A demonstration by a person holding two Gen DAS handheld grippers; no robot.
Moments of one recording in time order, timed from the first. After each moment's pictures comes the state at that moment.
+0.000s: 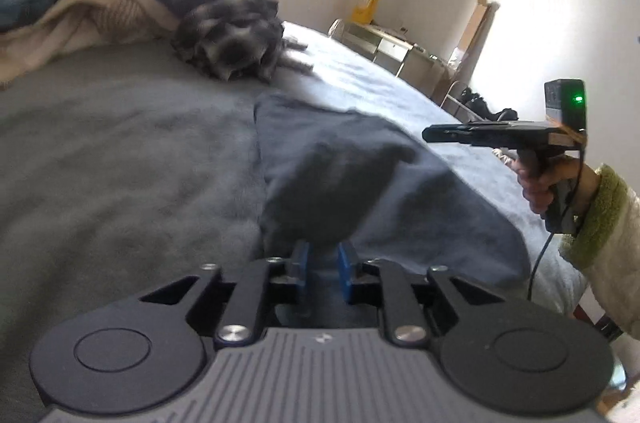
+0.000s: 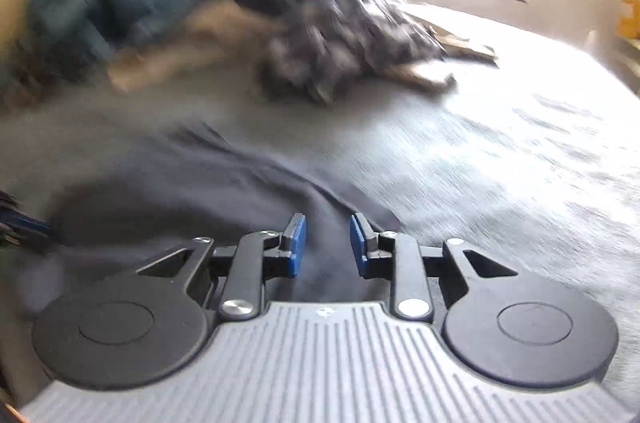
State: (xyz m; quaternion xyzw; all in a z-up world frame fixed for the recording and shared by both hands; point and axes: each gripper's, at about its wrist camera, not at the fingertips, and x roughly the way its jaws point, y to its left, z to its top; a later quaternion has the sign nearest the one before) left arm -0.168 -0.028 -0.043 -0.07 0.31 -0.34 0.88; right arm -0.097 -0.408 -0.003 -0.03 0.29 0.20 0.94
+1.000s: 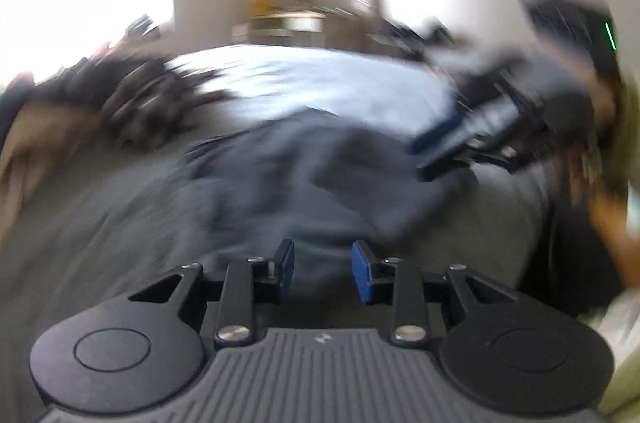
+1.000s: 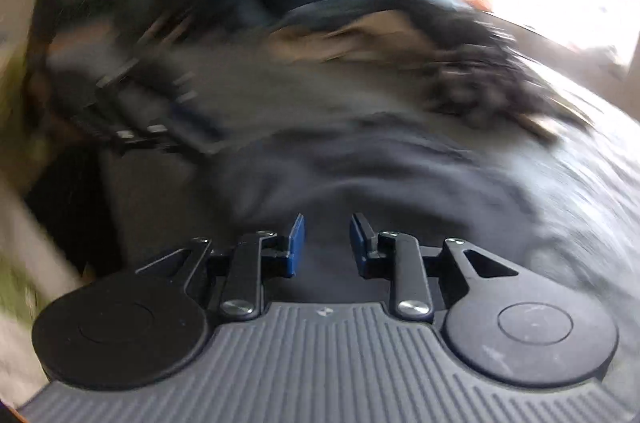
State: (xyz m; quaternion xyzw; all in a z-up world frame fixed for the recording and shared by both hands) left arm -0.230 -0.063 -0.012 0.20 0.24 -0.42 0.85; right arm -0.229 -0.309 -0.005 -0.17 0.27 0.33 0.89
